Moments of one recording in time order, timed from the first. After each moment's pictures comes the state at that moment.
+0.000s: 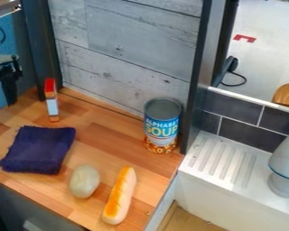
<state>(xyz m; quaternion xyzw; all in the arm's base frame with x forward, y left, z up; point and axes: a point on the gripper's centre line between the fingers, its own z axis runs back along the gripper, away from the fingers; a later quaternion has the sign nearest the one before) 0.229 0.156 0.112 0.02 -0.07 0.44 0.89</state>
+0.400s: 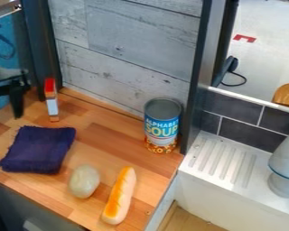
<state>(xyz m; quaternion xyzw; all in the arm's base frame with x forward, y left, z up) 0.229 0.142 0.094 0.02 -0.05 0.43 0.90</state>
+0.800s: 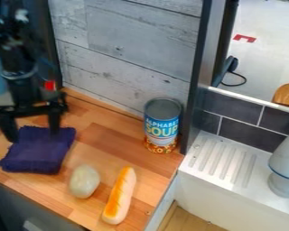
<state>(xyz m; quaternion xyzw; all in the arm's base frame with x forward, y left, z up) 0.246 0.094 0.069 0.02 -0.06 0.36 0.93</state>
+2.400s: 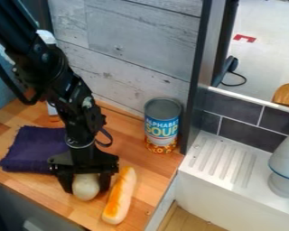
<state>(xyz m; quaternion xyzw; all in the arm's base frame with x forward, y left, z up) 0.266 0.033 -0.028 0.01 -0.05 0.27 0.96</state>
